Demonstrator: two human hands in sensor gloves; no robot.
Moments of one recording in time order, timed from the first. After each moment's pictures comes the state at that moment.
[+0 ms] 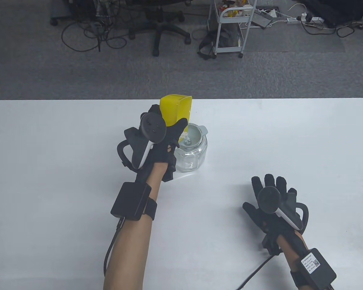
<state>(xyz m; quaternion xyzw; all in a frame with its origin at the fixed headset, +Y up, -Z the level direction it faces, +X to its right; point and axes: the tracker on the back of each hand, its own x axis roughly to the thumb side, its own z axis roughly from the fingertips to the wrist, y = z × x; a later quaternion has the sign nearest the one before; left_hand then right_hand) -0.114 -0.585 -0.333 0.09 0.11 0.21 0.97 0.240 -0.742 -0.218 -0.04 0.10 0.99 0.07</state>
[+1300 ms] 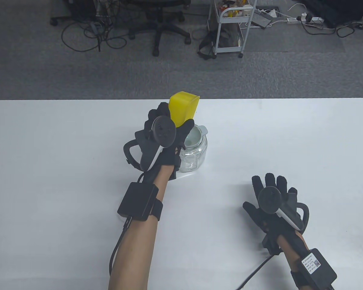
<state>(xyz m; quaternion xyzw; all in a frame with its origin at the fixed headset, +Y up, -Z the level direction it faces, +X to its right) -0.096 -0.584 -0.330 0.14 0.08 0.17 0.97 0.240 -0.741 -0.217 -0.04 0.10 0.99 0.07</state>
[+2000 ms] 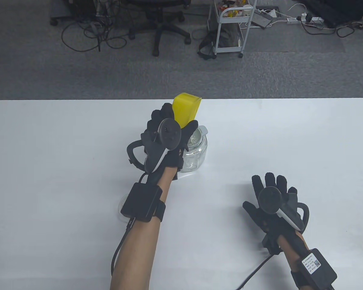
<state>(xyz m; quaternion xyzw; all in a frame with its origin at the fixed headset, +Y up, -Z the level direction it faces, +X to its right) -0.087 -0.585 -0.327 0.16 0.08 0.15 0.97 0.241 -0.740 -0.218 -0.03 0.09 0.99 0.08</state>
